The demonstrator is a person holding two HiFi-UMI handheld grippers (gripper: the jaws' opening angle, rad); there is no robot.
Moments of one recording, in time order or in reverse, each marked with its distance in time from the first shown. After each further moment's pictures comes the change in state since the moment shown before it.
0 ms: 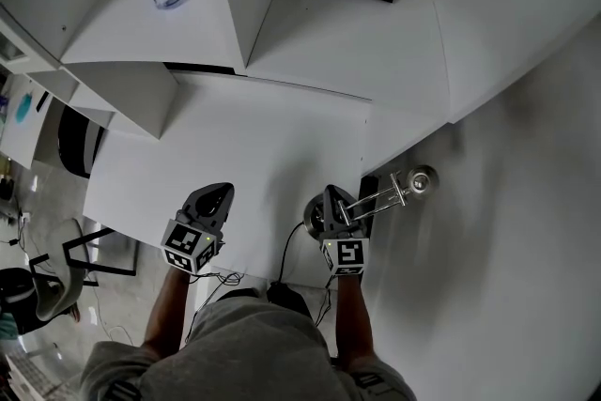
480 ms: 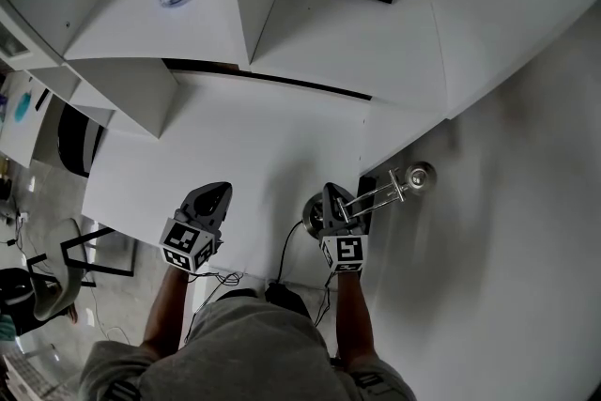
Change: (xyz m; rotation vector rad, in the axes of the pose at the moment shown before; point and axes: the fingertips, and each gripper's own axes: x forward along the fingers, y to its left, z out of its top) left arm -0.007 0.001 -0.002 -0.011 0.001 0.002; right arm 0.000 0.001 -0.001 -0.004 0.000 0.004
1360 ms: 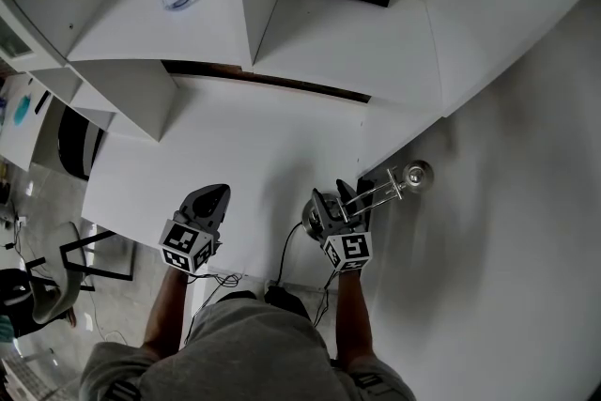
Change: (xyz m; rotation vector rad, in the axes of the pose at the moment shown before) left arm -0.005 0.003 0.000 0.005 -0.014 0.008; right arm -0.001 0.001 0.002 0.115 -0.021 0.058
